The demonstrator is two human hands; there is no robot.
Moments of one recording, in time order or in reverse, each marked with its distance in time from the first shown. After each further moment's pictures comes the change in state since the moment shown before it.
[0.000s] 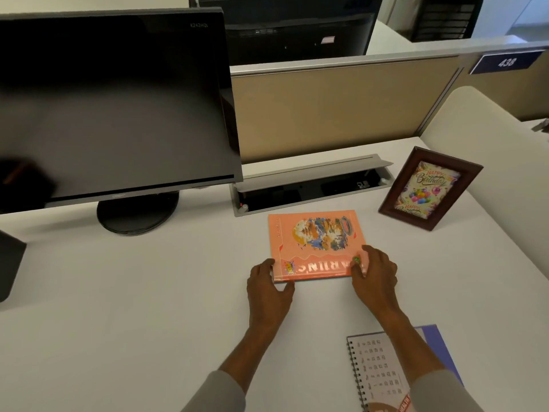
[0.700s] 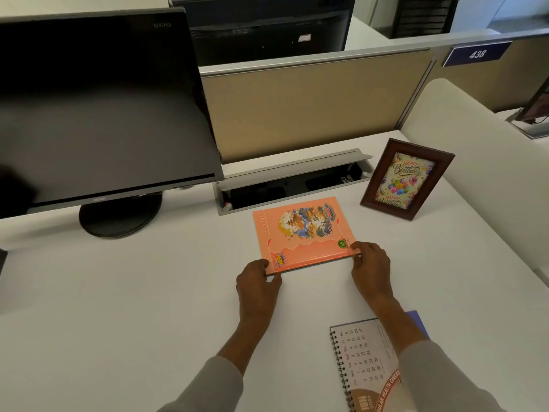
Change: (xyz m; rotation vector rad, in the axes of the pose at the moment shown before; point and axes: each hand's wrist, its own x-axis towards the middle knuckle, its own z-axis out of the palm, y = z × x) left_hand -0.006 0.017 0.007 0.033 0.053 0.032; right_hand 0.017 0.038 -0.006 -0.041 0.132 -0.122
